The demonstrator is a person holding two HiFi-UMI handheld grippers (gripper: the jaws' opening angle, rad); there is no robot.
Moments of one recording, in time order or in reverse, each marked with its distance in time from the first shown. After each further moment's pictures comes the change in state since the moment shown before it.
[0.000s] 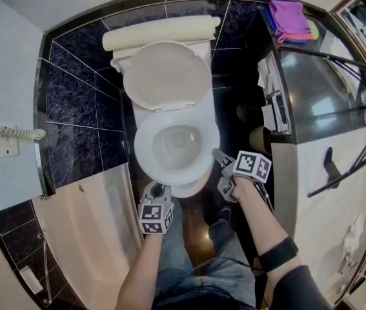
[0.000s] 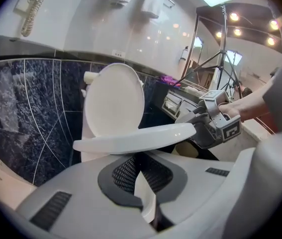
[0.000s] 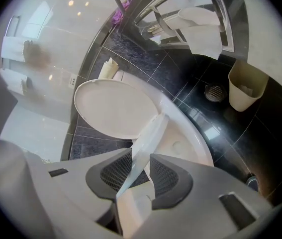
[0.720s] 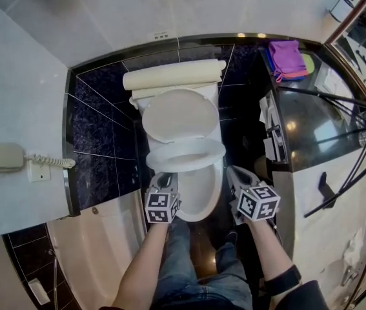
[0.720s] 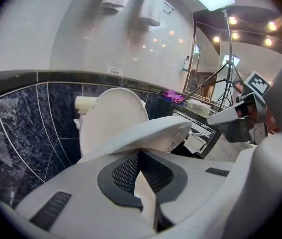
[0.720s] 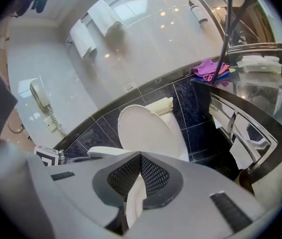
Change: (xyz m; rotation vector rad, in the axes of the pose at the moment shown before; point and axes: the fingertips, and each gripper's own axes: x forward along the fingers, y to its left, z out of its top) left arm 0.036 0.033 0.151 0.072 -0.088 -0.012; right arm -0.082 0.144 0.069 -0.644 -0.257 -0.001
